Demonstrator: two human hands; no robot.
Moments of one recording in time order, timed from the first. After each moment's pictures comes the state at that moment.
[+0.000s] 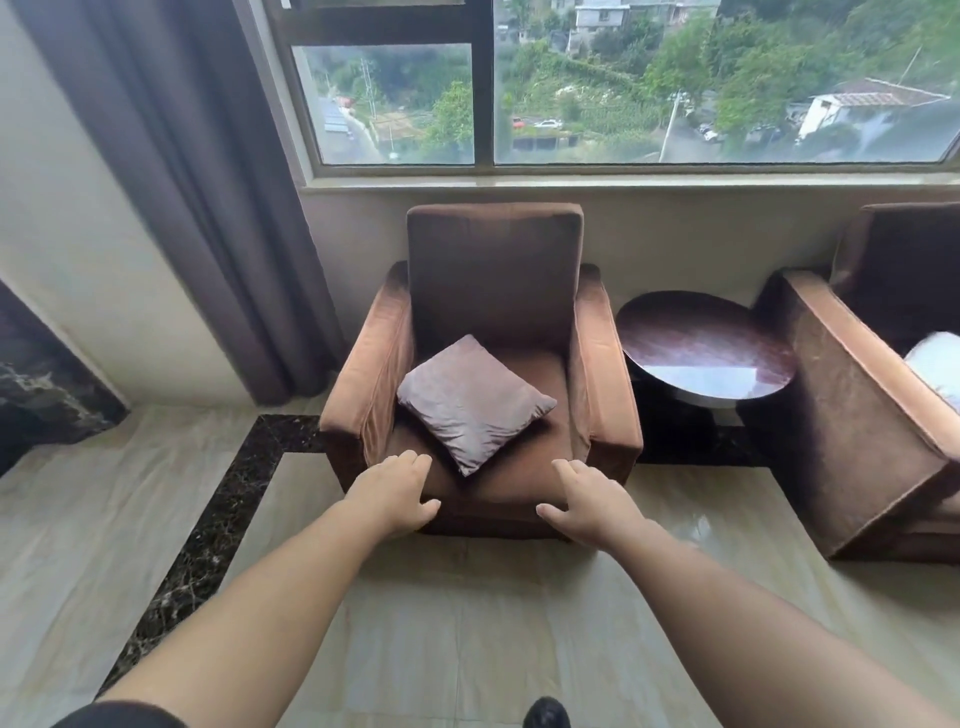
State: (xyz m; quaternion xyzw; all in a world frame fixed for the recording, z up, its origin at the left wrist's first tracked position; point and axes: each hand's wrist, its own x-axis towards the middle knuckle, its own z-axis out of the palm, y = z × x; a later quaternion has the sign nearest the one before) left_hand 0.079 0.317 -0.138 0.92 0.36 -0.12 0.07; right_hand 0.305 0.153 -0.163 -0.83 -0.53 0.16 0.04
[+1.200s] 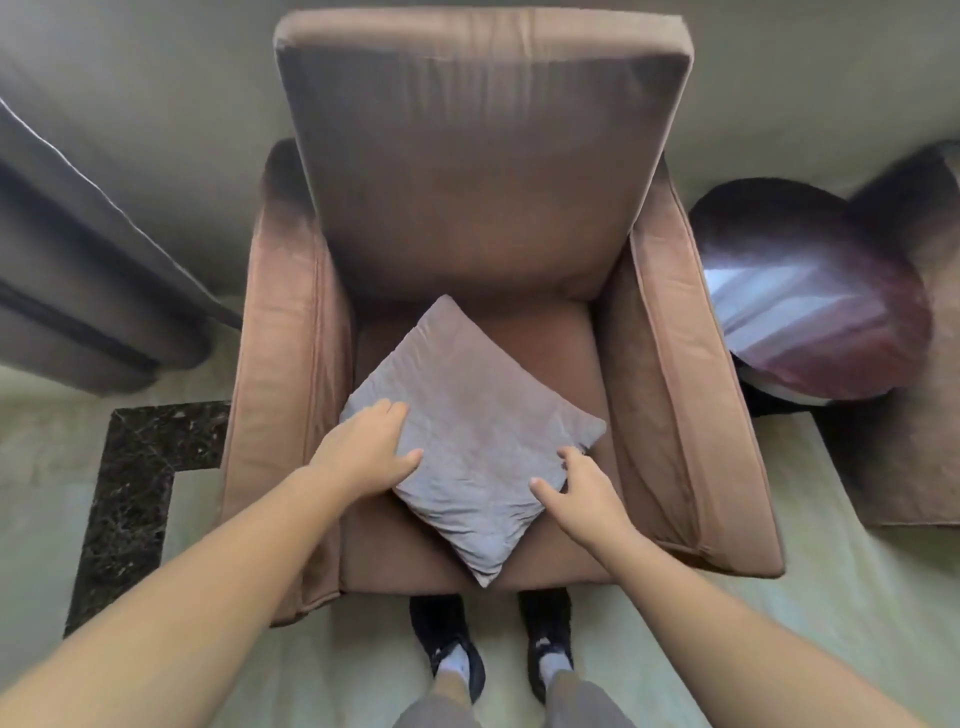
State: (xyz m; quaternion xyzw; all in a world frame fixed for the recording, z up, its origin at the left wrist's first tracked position) left_hand 0.341 0.840 -0.332 0.90 0.31 -0.20 0.22; right_hand 0.503 0.609 -0.353 -0.88 -0.24 0.37 0.17
